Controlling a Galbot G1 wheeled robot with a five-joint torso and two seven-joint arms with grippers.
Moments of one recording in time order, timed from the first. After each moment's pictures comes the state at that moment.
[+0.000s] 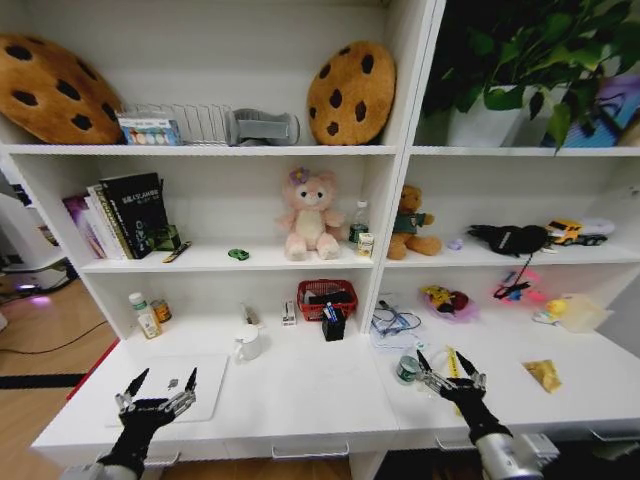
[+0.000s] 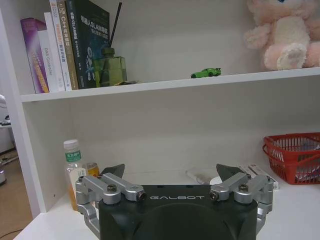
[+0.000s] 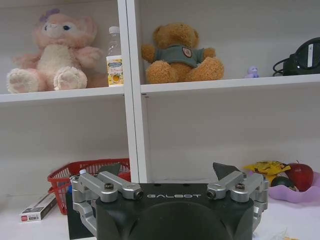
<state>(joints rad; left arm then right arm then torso) 2.02 -1.45 -0.91 -2.47 -0.27 0.13 0.08 -1.88 1.19 0.79 2.22 0.53 0.08 0.00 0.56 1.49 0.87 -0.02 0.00</state>
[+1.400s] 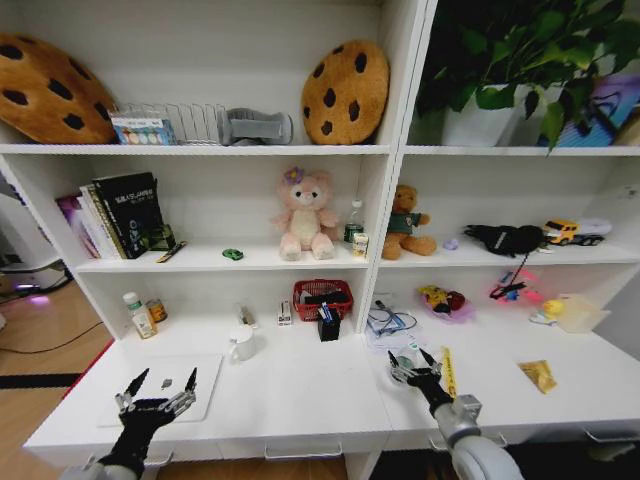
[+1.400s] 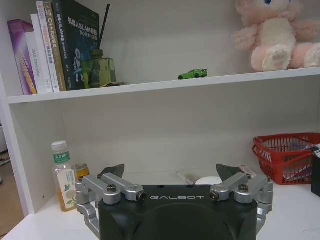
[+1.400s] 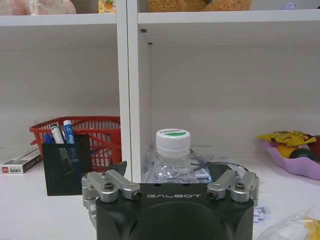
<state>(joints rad) 2.02 -1.45 -0.91 -2.47 -0.27 0.13 0.08 -1.58 1.06 0.56 1.95 0.48 0.00 0.06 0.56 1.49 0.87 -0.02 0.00</state>
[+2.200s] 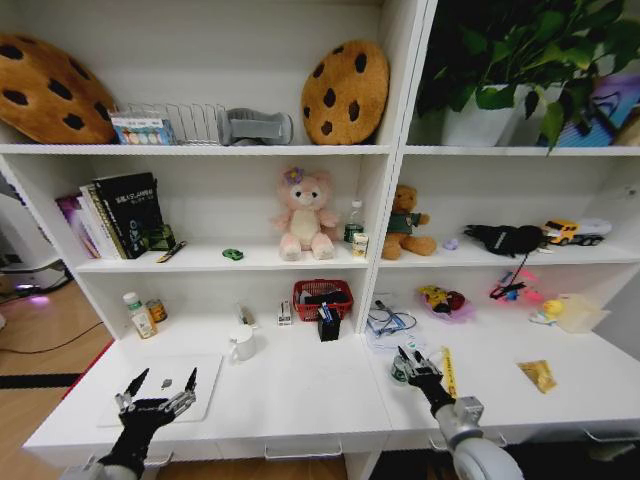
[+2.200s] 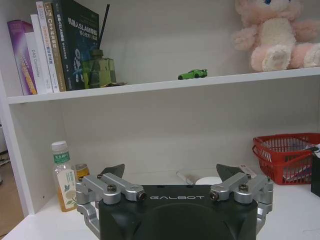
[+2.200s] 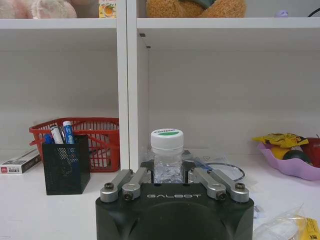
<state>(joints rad) 2.02 -1.45 -0.91 -2.47 -0.27 0.13 0.08 -1.62 1.08 0.58 1.97 0.46 0.02 0.06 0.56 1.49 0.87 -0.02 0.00</state>
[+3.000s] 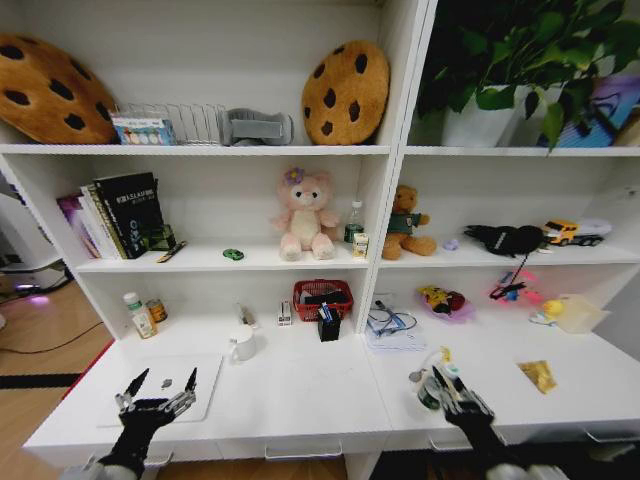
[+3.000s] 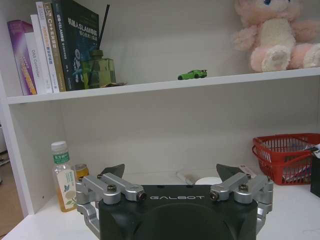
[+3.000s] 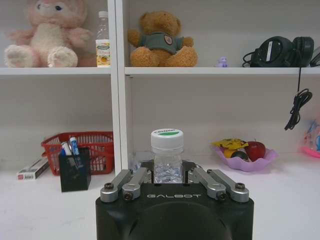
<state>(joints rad) 2.02 -1.45 -0.91 -2.47 -0.27 0.13 0.08 -2.29 1.35 0.89 2.35 0.44 0.24 -0.08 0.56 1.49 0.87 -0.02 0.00</state>
